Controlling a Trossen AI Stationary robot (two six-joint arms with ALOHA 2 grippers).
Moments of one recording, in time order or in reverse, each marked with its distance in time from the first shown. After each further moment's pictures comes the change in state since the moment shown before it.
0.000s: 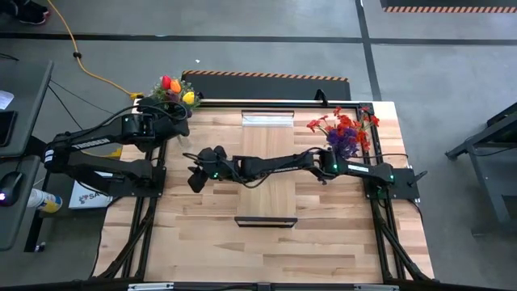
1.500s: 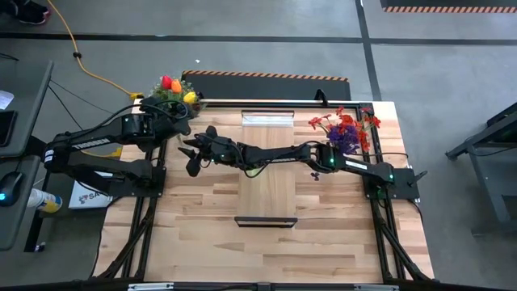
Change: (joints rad) left arm 0.000 0.000 0.000 0.059 0.050 0.051; right arm -0.092 0.034 0.001 0.367 -0.089 -0.304
